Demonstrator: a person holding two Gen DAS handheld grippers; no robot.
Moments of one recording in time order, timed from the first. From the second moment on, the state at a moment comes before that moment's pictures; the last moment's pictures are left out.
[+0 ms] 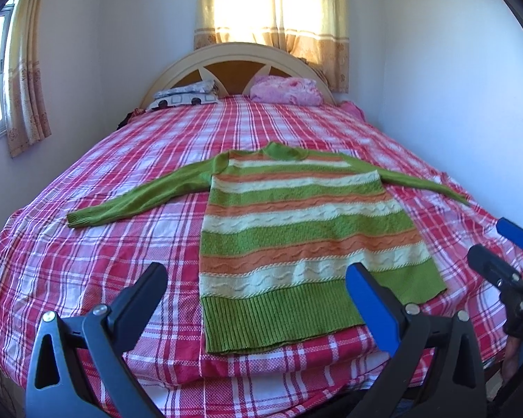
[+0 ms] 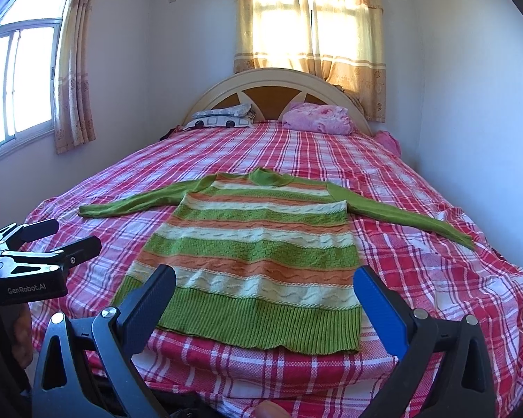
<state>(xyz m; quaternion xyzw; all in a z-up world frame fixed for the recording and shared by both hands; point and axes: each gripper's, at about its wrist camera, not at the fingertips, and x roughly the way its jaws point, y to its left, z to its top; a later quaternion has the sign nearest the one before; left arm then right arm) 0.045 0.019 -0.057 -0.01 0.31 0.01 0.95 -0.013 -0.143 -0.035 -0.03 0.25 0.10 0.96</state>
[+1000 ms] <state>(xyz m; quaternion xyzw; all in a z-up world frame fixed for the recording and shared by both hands) 0.192 0.014 -0.084 0.01 0.33 -0.02 0.94 0.136 -0.236 -0.103 0.00 0.33 0.05 0.94</state>
